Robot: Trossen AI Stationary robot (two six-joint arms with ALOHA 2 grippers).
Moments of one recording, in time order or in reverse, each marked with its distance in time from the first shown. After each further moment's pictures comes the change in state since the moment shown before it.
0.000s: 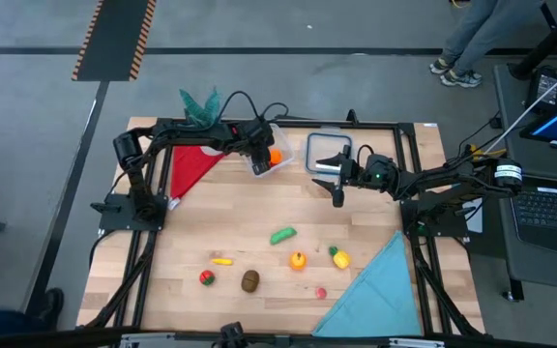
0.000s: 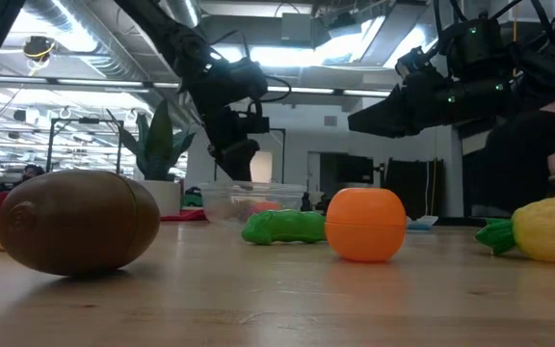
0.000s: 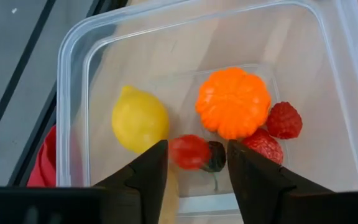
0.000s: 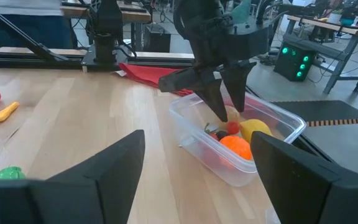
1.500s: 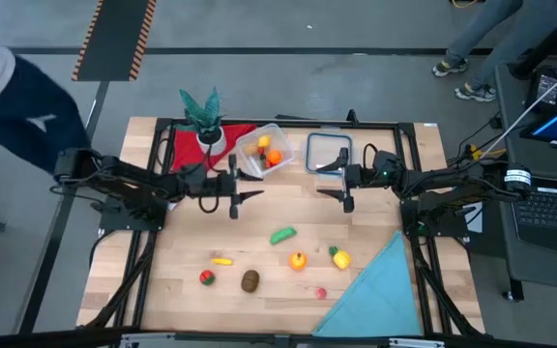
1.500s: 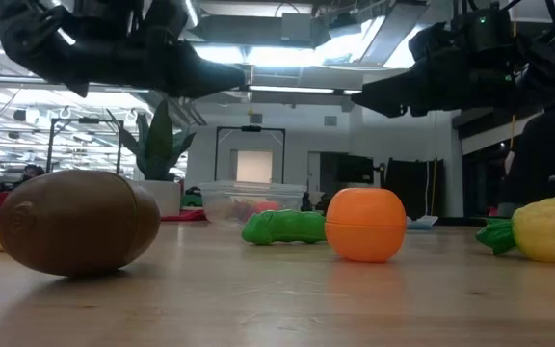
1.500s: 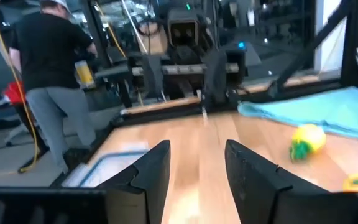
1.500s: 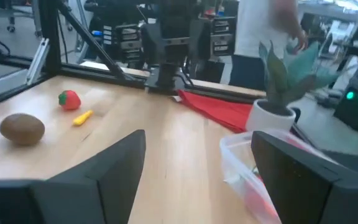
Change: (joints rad) left arm -0.378 -0.515 -0.824 1.299 0.158 0.057; right arm -0.020 -0.091 0.000 -0.015 -0.292 -0.082
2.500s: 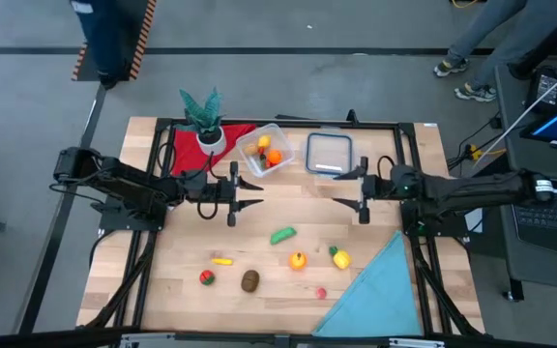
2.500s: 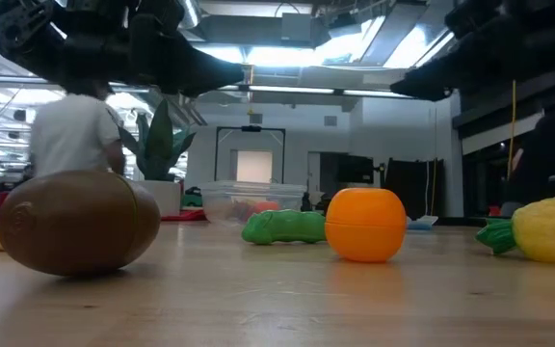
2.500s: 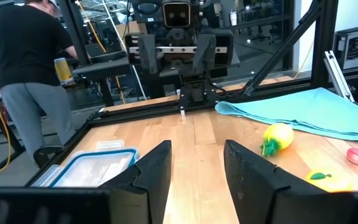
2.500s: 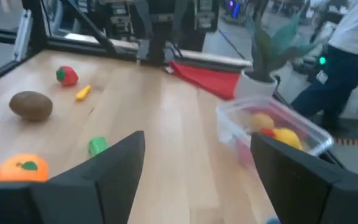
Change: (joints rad) left arm -0.068 0.000 -0.004 -0.015 -0.001 -0.031; right arm 0.236 -0.455 0.001 -0.586 0.361 0.023
